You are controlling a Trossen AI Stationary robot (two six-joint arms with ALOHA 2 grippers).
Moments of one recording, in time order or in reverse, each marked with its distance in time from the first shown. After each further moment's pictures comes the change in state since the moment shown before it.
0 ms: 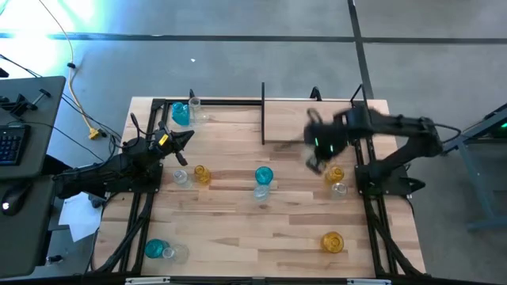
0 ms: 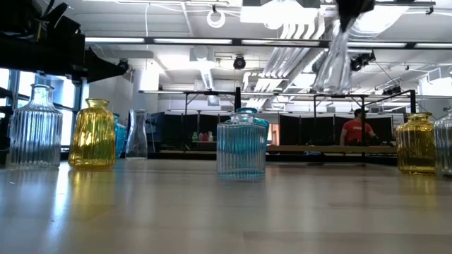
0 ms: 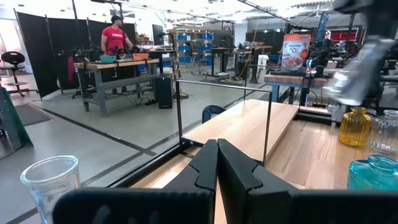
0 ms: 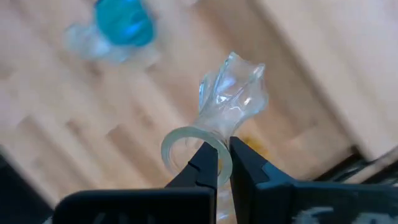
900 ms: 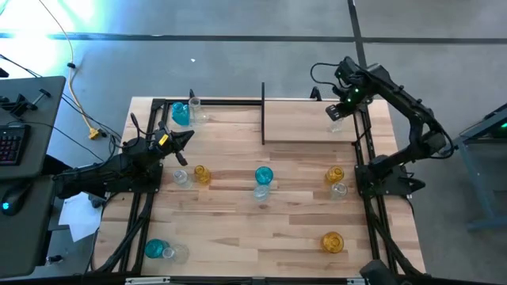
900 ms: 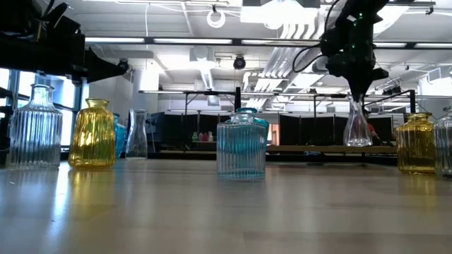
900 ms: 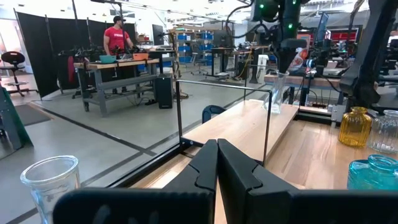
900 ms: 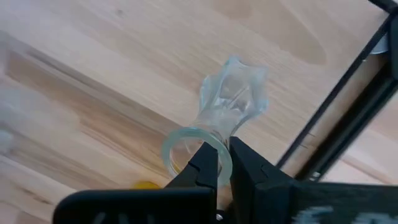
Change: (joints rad) left arm 0.000 0.000 0.000 0.000 0.000 0.000; right arm -0.965 -0.006 -0.367 0.224 -0.150 -0.543
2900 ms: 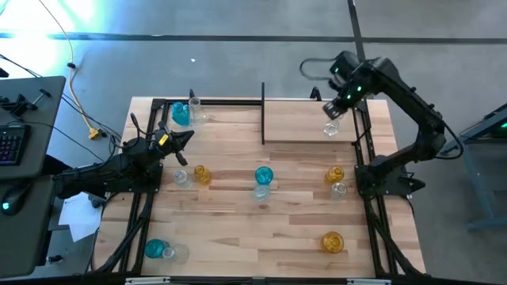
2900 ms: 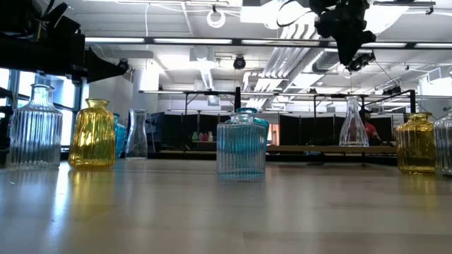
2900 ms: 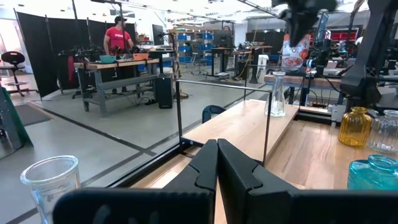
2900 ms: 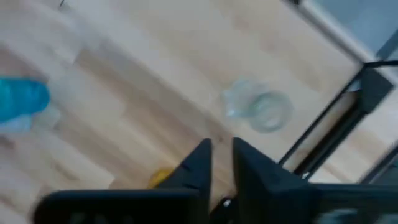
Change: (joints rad) left arm 0.000 0.000 0.000 0.000 0.000 0.000; right arm 0.291 -0.030 0.320 -0.223 0.099 0.123
